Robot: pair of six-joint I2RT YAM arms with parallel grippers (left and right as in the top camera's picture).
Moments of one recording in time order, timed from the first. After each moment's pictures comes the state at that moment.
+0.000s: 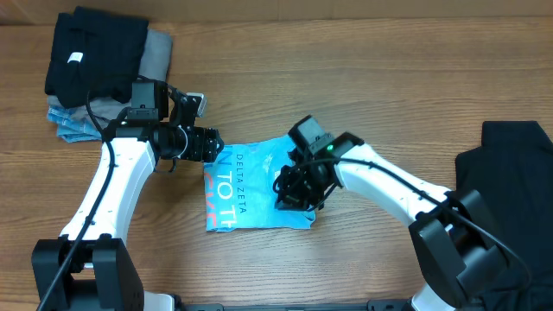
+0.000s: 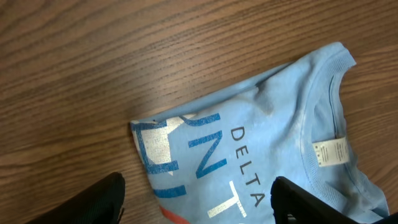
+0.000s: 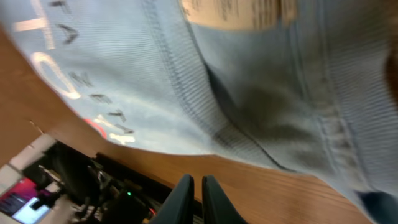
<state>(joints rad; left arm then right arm) -0.01 1.61 1.14 -0.72 0.37 0.11 0.62 1.81 1.14 -0.72 -0.62 0.85</state>
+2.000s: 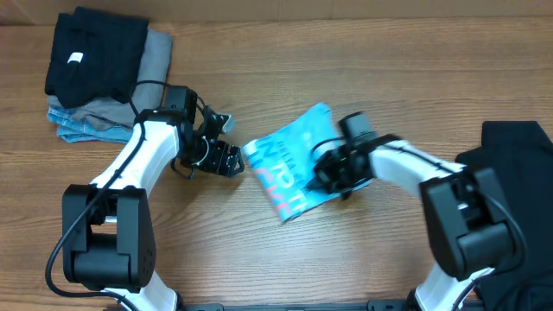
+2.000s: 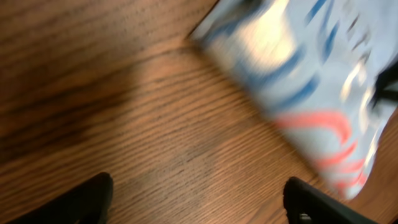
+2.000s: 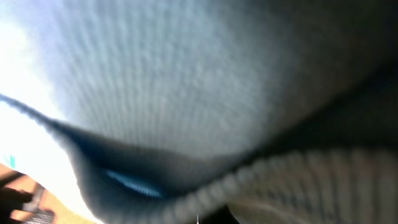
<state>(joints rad) -0.09 1.82 1.19 -0.82 0.43 0.19 0.29 1.89 0.99 -0.50 -0.63 1.05</state>
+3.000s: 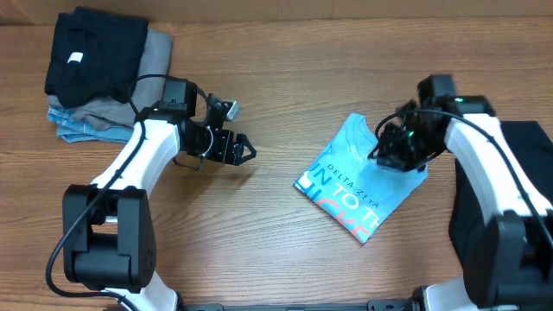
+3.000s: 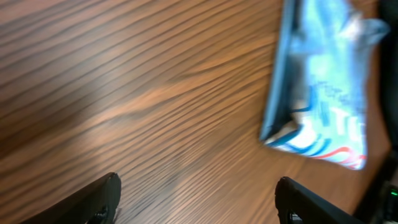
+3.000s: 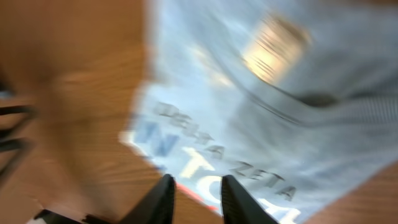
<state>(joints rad) -0.12 1.82 1.20 -0.70 0.65 0.16 0.00 1.66 1.31 -1.09 -0.48 0.34</state>
